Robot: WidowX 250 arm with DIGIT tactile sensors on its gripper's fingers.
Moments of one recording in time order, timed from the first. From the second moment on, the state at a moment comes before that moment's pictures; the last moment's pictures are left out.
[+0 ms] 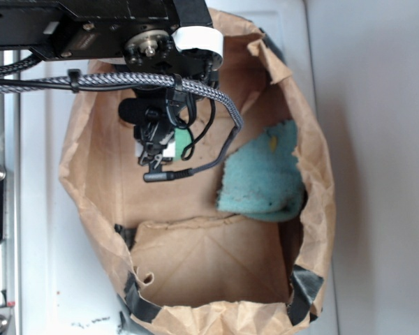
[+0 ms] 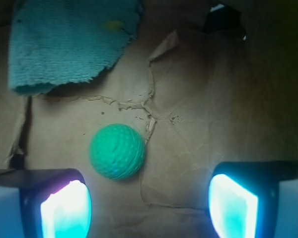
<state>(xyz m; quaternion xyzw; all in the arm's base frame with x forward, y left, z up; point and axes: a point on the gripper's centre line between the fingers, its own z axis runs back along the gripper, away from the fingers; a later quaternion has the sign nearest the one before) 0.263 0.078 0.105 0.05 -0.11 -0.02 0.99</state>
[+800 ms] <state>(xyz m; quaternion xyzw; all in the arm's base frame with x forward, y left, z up) 0.259 0.044 0.102 0.03 -0.08 -0.03 1.00</state>
